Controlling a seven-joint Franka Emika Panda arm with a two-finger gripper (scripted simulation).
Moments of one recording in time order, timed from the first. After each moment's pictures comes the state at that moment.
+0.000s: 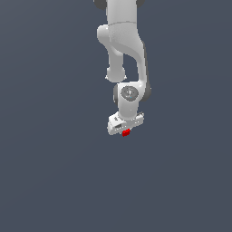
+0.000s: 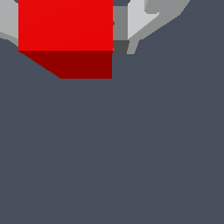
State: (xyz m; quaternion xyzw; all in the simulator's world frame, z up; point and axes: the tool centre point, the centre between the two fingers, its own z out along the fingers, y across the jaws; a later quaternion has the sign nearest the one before) arm -0.053 0.053 0.020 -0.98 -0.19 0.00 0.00
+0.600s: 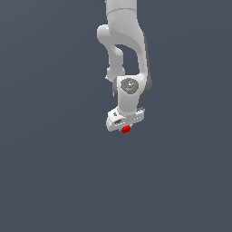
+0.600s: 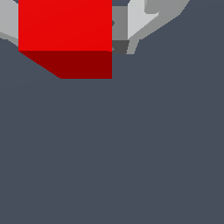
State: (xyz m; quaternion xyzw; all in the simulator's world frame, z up) arm -0.053 0.050 0.056 -0.98 -0.19 0.00 0.00
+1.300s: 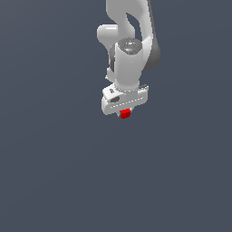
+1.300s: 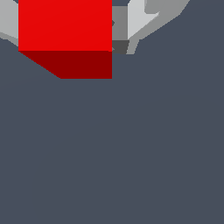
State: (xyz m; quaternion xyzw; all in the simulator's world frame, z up) arm -0.051 0.039 0.190 -0.98 -0.19 0.00 0.00
